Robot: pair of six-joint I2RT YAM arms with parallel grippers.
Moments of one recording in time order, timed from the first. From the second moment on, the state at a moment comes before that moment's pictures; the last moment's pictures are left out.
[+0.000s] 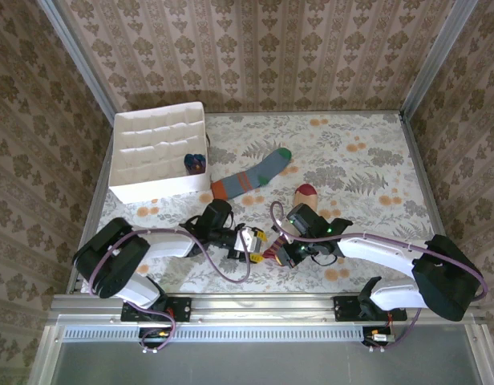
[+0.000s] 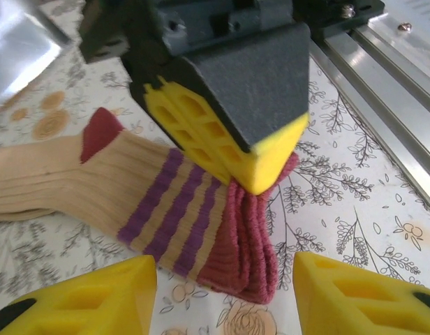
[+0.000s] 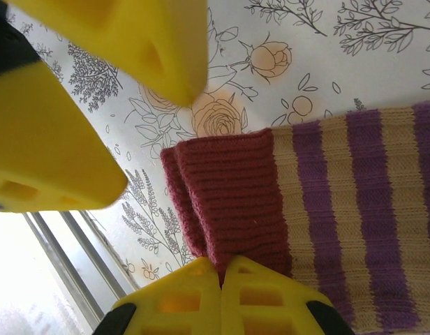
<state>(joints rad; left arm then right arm) -0.82 1.52 0.50 0.30 0.81 0.81 0.77 1.28 0.61 -0.40 -0.38 0.27</state>
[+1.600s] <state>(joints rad) -0.86 1.83 0.98 -0.26 0.82 0.45 0.71 0.98 0.38 -0.27 -0.25 0.59</state>
